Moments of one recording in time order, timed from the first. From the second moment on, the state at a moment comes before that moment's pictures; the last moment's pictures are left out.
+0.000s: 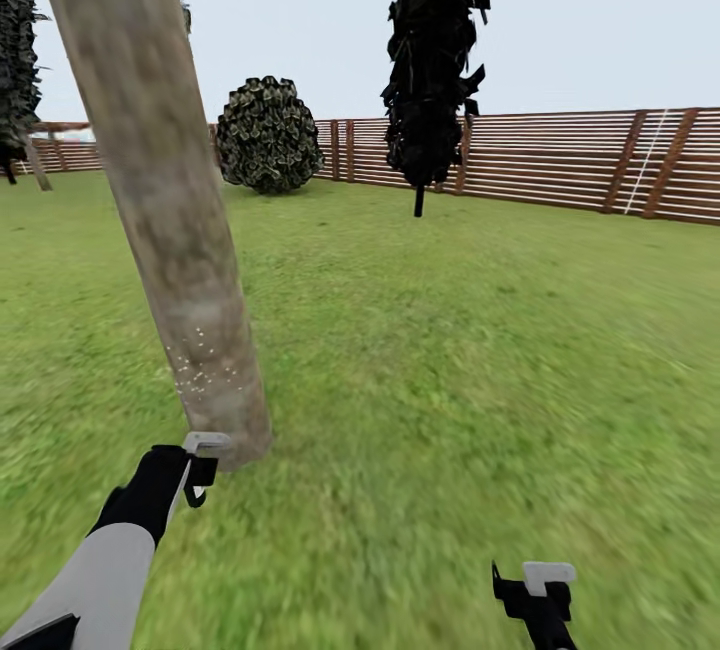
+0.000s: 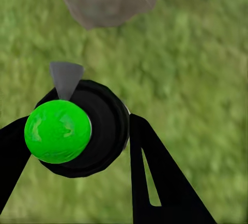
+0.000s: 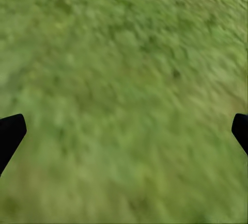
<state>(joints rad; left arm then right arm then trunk) -0.73 0.04 0.40 -0.65 -0.53 0.62 -0.17 -0.48 -0.07 -0.17 -0.08 0.22 -0.53 -0.15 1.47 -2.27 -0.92</state>
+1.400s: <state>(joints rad) -0.73 0.04 0.40 -0.65 -0.53 0.62 -0.17 -0.48 -0.07 -0.17 -0.08 0.22 -0.53 -0.16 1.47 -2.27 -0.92</state>
